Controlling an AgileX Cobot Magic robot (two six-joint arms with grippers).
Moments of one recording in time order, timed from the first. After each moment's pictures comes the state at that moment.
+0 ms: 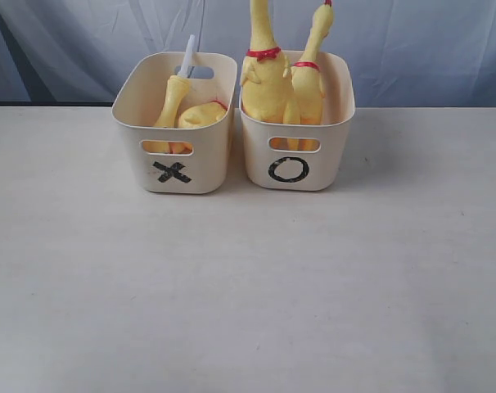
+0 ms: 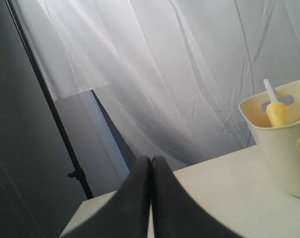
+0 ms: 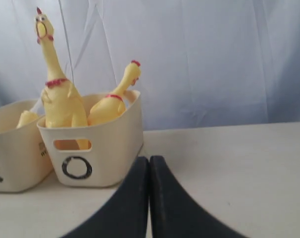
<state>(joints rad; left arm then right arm) 0.02 0.00 0.00 -0.03 -0.07 0.41 0.15 0.01 0.00 0.01 0.11 0.10</state>
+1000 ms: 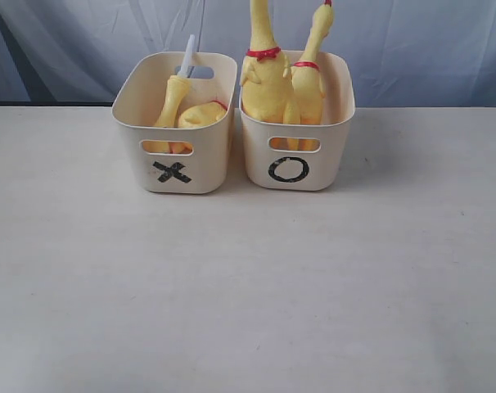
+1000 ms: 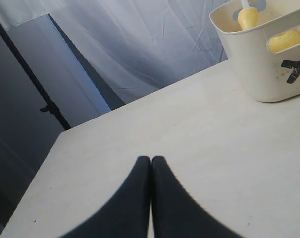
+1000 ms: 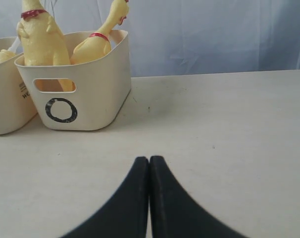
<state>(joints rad) 0.02 0.00 0.00 0.02 0.23 0.41 0.15 0.01 0.00 -0.03 0.29 0.10</state>
